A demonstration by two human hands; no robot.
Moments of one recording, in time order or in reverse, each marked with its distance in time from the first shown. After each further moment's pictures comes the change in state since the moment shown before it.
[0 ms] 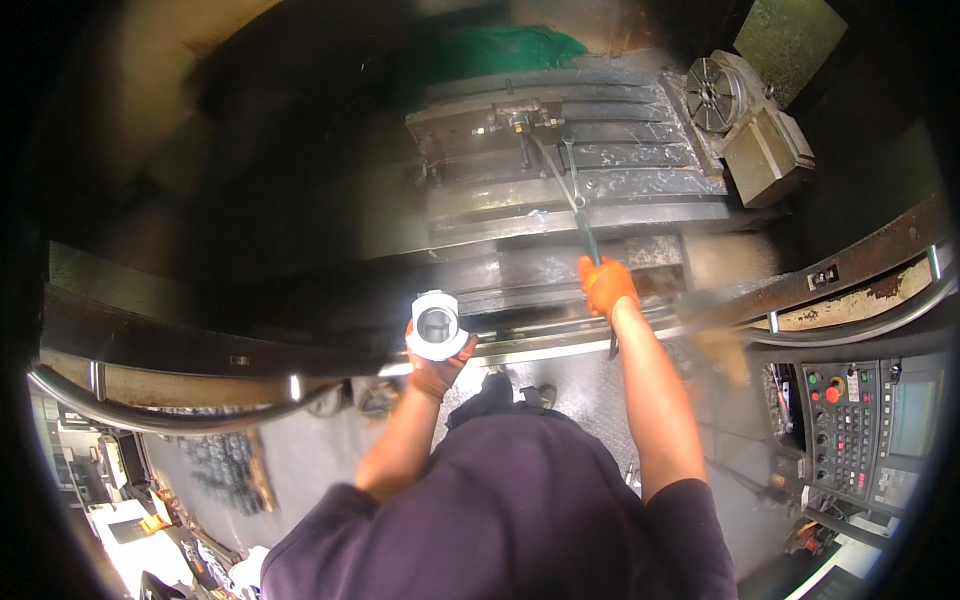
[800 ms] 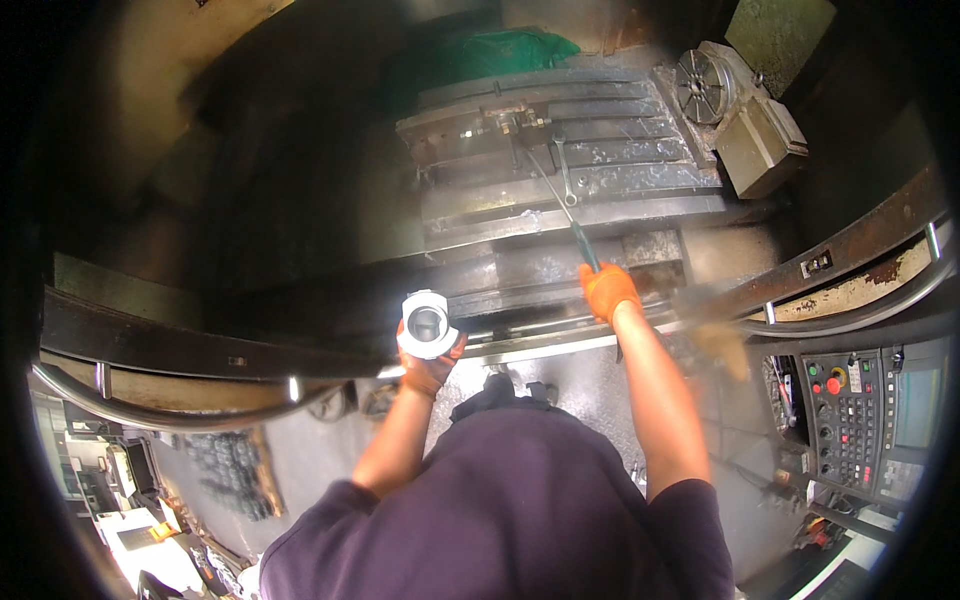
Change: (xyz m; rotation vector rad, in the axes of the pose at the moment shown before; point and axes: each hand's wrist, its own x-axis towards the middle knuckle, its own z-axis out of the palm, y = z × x) left_hand 0.001 -0.008 0.035 0.148 0.219 0.096; right_hand -0.002 0.022 -0.022 -0.135 -0.033 0.089
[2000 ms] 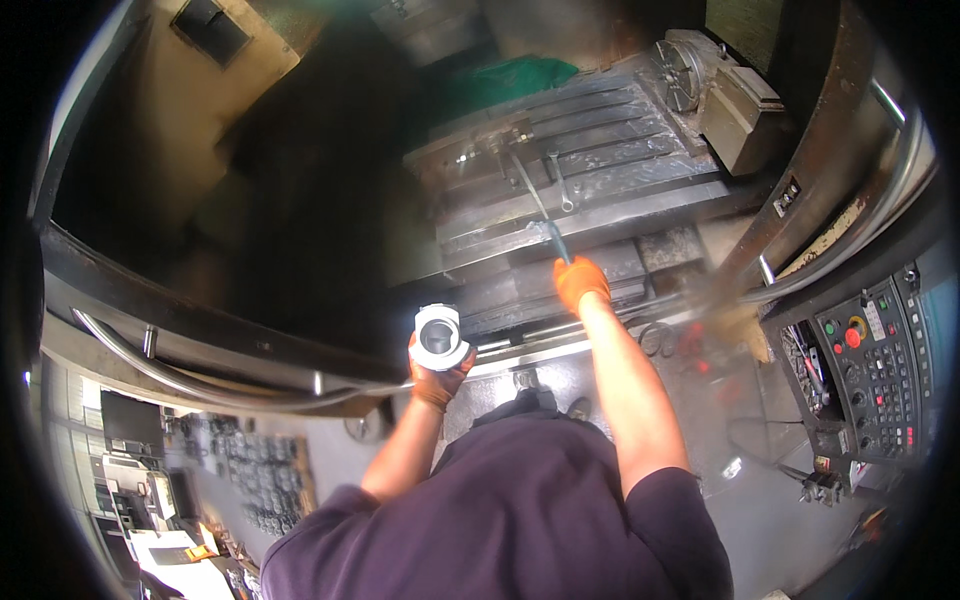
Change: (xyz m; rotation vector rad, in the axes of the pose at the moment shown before) left_hand -0.056 -0.031 0.040 0.167 0.193 0.032; right_hand 0.015 0.032 0.034 -0.180 0.212 -0.322
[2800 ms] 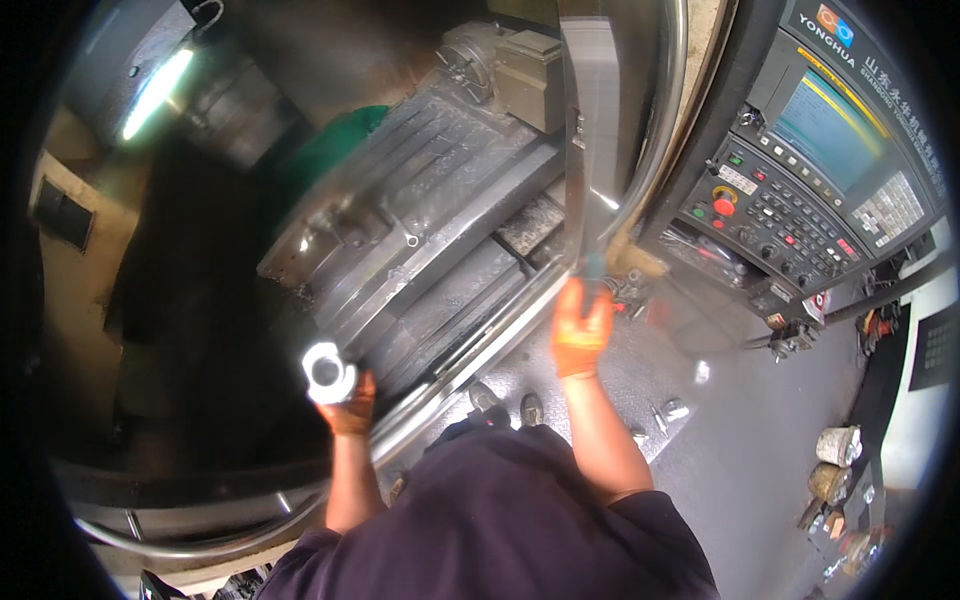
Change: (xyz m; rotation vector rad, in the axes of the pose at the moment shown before) left_hand 0.091 0.020 0.007 0.039 -0.348 -0.013; right_hand -0.169 0.096 -0.102 0.766 1.242 -0.269
